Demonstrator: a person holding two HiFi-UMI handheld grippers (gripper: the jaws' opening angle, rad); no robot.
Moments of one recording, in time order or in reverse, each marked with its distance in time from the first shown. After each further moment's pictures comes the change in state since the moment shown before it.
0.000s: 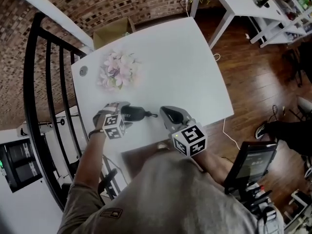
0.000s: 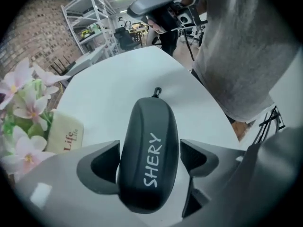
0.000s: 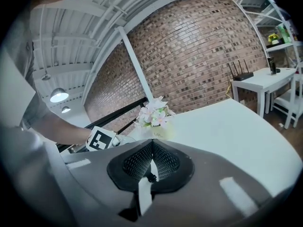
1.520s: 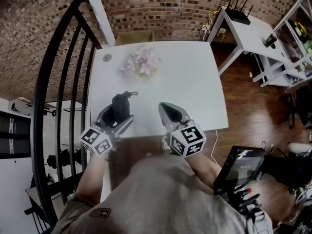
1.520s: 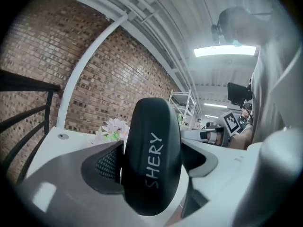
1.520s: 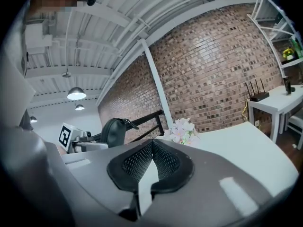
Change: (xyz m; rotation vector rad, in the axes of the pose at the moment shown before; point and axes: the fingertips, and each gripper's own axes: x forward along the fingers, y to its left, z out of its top) left arm -0.239 -0.030 0.039 -1.047 -1.135 0.556; right arm -0.033 0.098 0.042 -0.148 -0.162 0.117
